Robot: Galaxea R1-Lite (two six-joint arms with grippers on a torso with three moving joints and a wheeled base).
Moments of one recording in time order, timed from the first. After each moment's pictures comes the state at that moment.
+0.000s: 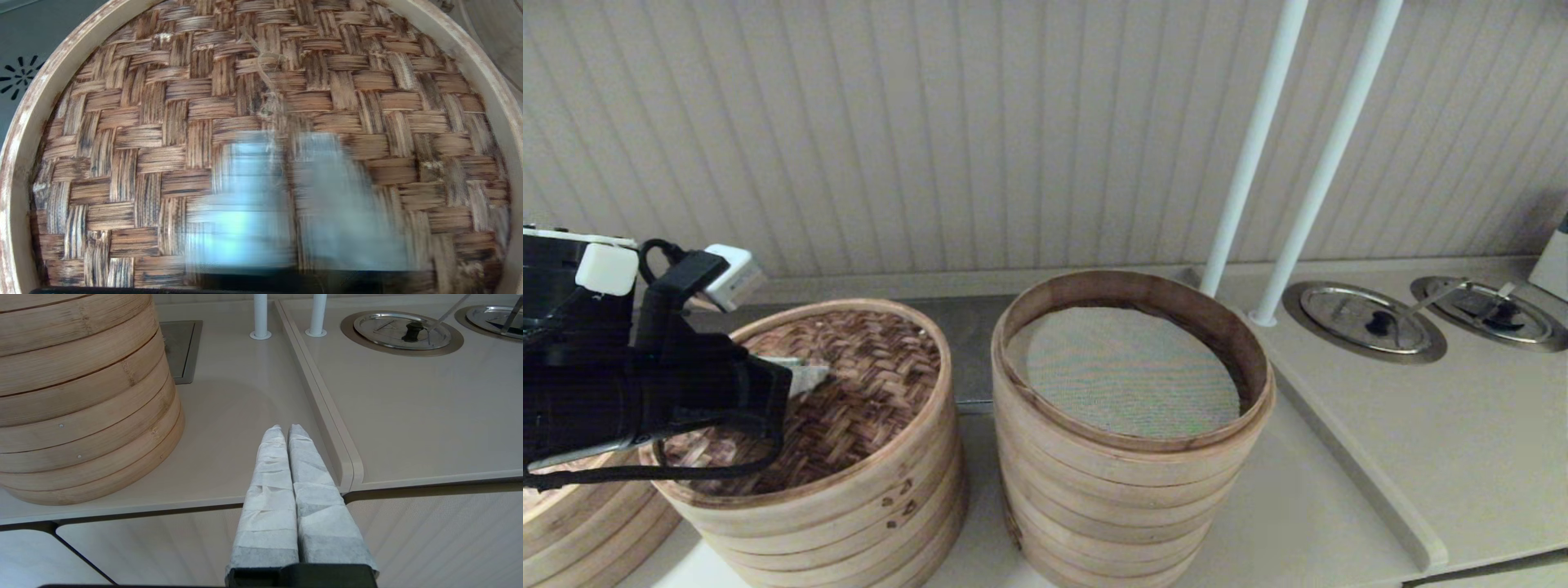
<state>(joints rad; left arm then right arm) -0.26 1.39 -0.78 -0.09 -0.08 0.11 0.00 0.01 0.00 0.01 -0.01 0.04</state>
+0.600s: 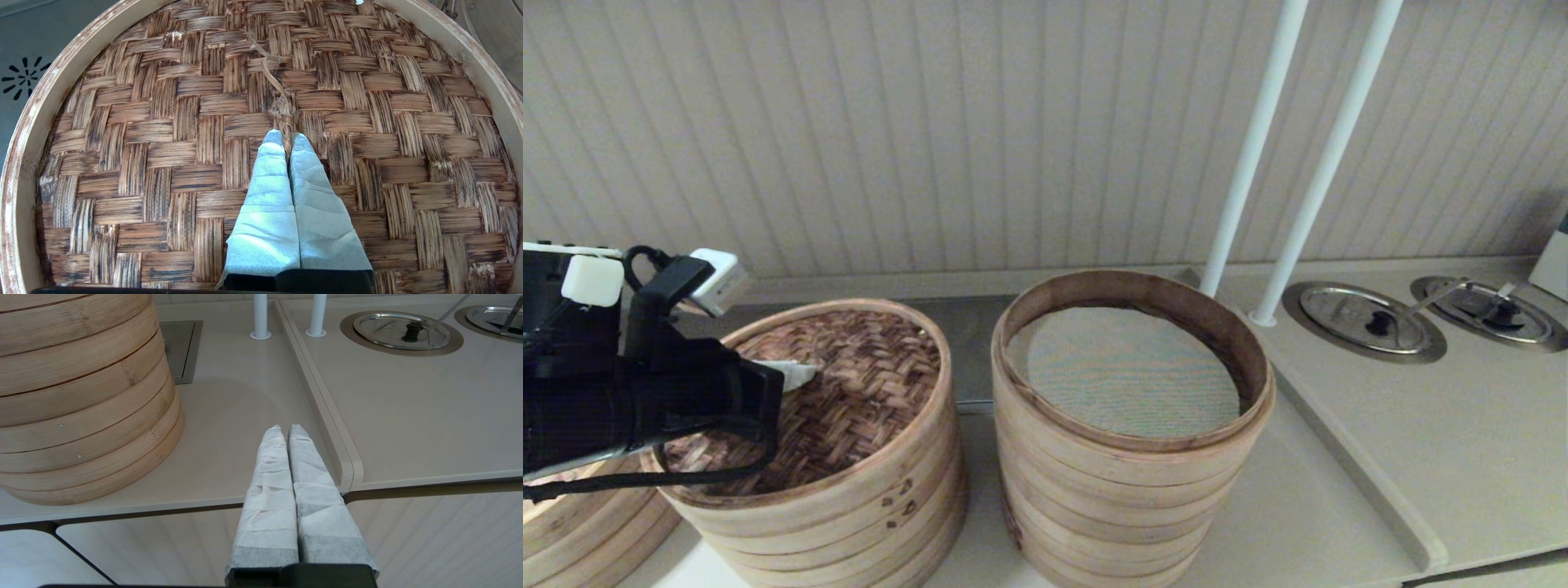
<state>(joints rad) -0.24 1.38 -0.74 -0.14 -0.10 0.10 0.00 0.01 0.00 0.01 -0.01 0.04</state>
